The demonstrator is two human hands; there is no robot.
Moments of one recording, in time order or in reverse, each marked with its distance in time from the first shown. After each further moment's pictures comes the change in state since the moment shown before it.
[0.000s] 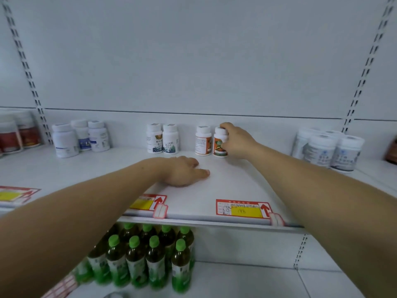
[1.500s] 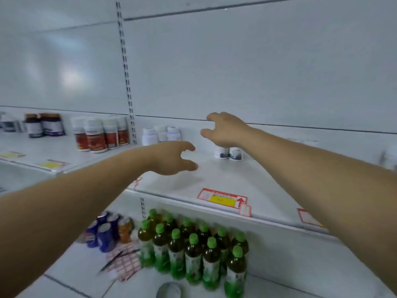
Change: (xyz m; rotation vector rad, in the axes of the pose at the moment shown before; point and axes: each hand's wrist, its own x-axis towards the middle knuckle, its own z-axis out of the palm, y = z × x) left_hand -0.138 -0.116 -0.046 -0.090 0.264 -0.205; right_hand -0.012 -0.205 0.014 -0.081 -0.126 -0.324
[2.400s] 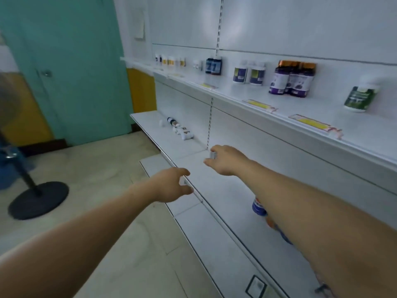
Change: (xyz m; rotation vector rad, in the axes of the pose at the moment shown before) left_hand -0.240 -0.690 0.032 -0.223 0.006 -0.718; right_hand 0.162 -0.641 0.424 0.133 -0.536 -0.460
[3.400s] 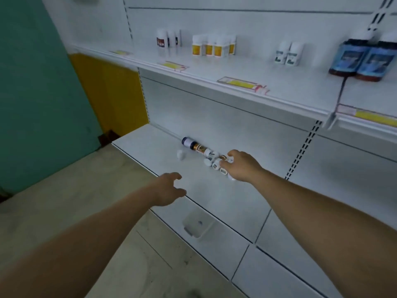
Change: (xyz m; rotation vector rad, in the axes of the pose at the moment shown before) left_hand 0.574 -0.445 -0.243 0.004 -0.262 0.096; right_hand 0.650 -0.166 0.083 0.281 0.074 0.457
